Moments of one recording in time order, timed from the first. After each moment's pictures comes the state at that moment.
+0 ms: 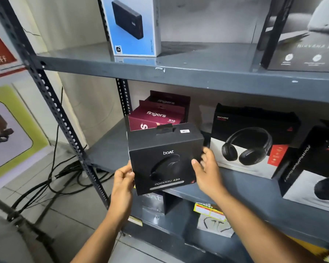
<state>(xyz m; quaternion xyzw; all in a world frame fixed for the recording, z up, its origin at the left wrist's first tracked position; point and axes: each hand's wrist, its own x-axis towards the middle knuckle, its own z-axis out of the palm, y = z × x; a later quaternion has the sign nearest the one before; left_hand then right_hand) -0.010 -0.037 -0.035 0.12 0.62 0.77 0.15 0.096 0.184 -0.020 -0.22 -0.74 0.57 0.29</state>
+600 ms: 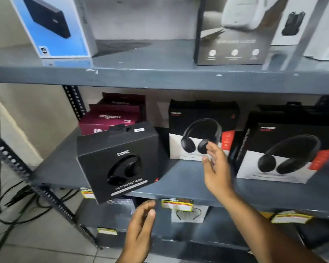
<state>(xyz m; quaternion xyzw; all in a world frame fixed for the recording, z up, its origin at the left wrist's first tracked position) 0.115 0.009 -0.070 0.25 0.69 0.64 0.23 0.198 0.236 -0.005 -0.31 -0.71 0.44 0.45</state>
